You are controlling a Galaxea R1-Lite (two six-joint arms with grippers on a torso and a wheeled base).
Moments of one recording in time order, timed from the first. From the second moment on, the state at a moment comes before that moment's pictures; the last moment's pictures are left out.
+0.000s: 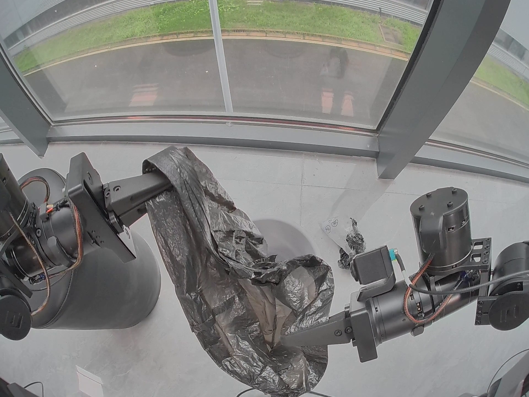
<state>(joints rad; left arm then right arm) -0.36 1.43 -0.53 -1.13 -0.77 -1.48 0.79 1.63 -0.72 -0.40 0.67 0.46</state>
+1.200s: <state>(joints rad) -0.50 1.75 -0.51 -1.48 -0.81 -1.48 0.65 1.65 -0.50 -0.61 0.67 0.46</state>
